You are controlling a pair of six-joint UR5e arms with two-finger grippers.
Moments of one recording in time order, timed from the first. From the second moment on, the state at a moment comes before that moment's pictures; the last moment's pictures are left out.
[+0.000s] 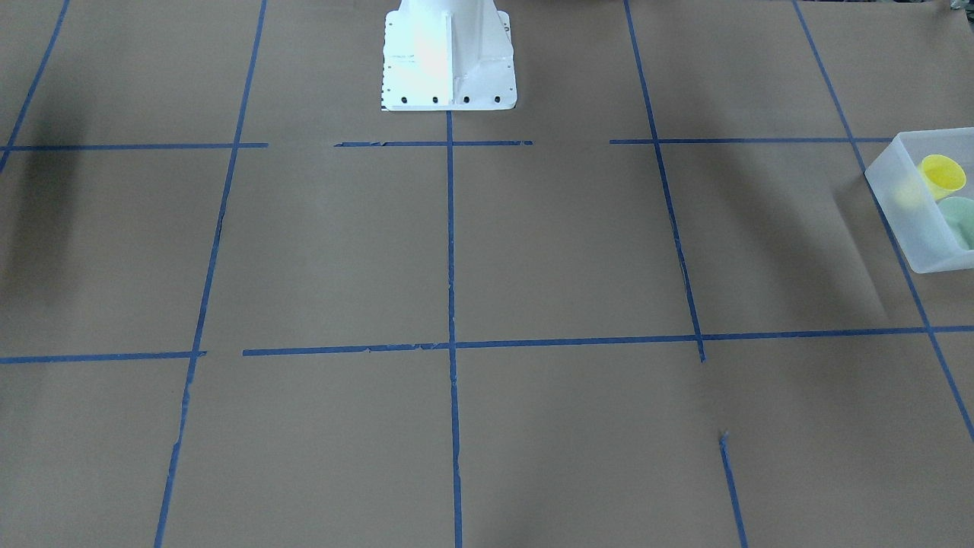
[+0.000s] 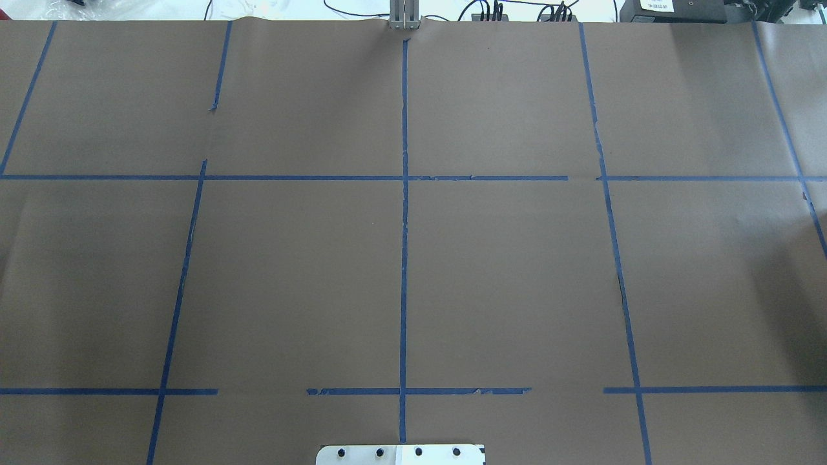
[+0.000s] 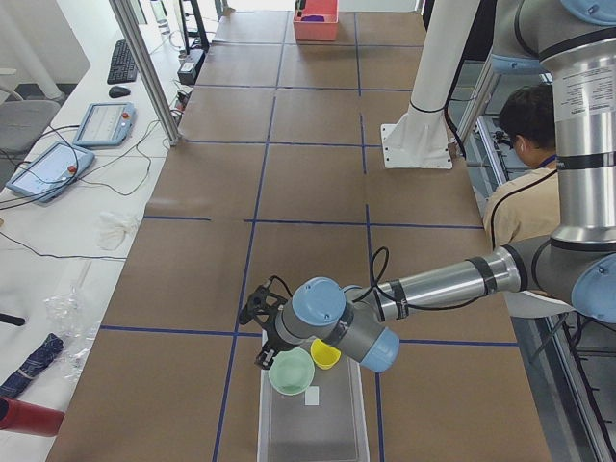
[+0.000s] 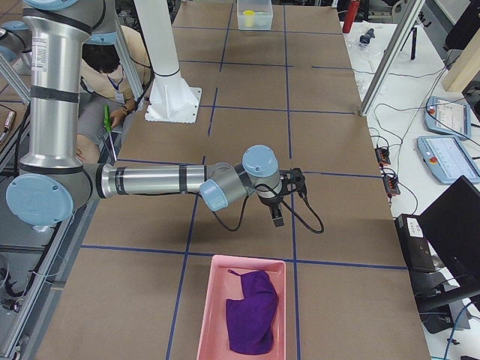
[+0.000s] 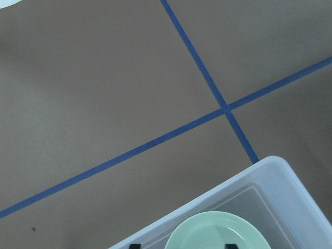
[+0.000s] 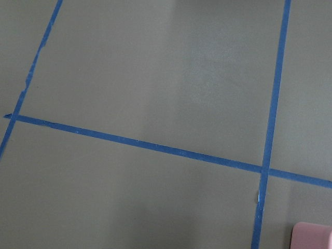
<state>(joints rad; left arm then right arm) -1.58 -1.40 -1.50 -2.36 -2.31 0.03 1.42 -1.68 1.73 -1.09 2.35 0.28</state>
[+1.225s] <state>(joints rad) -1.56 -1.40 -1.76 -1.66 -2.35 0.03 1.42 -1.69 1.90 -1.62 2.34 0.24</state>
